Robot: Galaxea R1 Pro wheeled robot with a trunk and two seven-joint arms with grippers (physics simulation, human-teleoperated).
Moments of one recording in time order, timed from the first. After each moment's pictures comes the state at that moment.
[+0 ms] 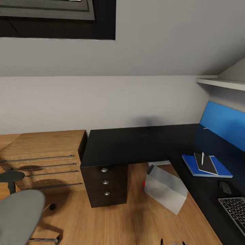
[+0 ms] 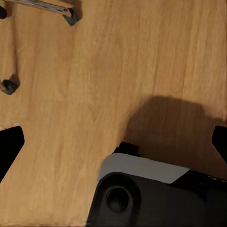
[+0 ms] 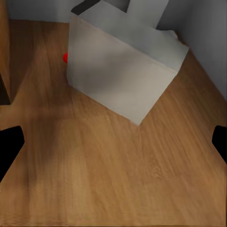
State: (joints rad) left arm 0.02 -0.03 -0.37 -0.56 0.43 -0.11 0.49; right arm -0.24 0.04 0.42 -0.18 -0.15 -0.68 -0.52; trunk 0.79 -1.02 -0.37
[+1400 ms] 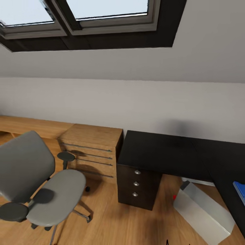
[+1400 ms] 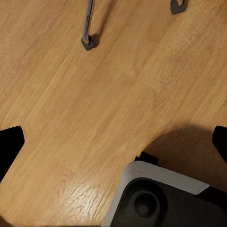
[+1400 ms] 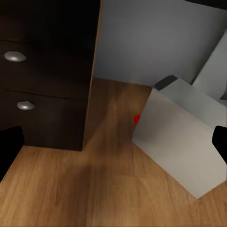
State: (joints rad) left arm 0.02 0.02 -0.24 -0.41 0.44 -0.33 0.36; right arm -0.24 0.03 0.41 -0.05 -0.15 -1.00 -0.50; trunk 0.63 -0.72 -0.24
